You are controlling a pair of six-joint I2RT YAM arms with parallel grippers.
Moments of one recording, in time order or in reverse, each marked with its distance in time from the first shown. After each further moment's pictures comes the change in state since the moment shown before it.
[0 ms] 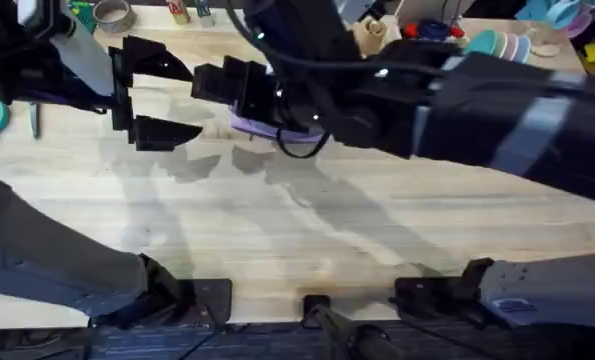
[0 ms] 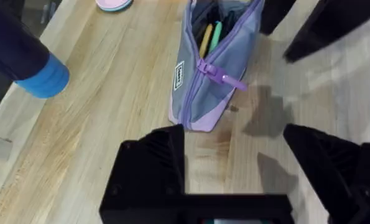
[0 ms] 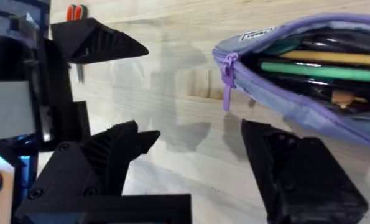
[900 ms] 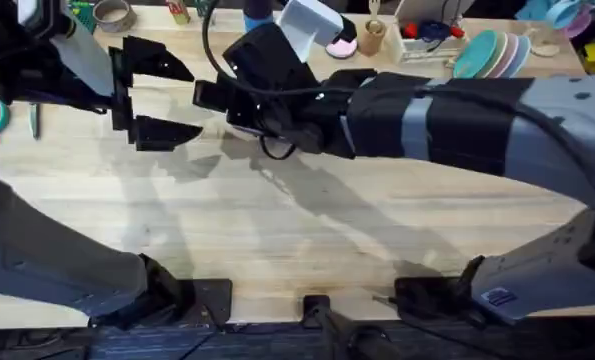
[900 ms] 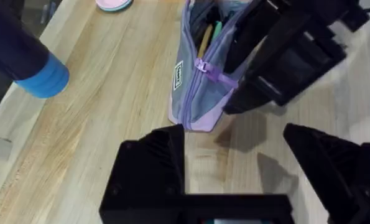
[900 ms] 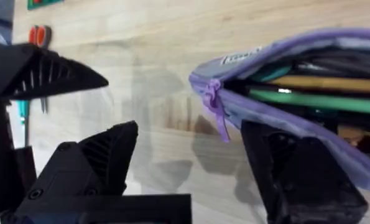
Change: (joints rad) left arm 0.000 0.000 0.000 0.000 0.000 0.000; right arm -0.002 0.204 0.000 0.185 0.103 -0.003
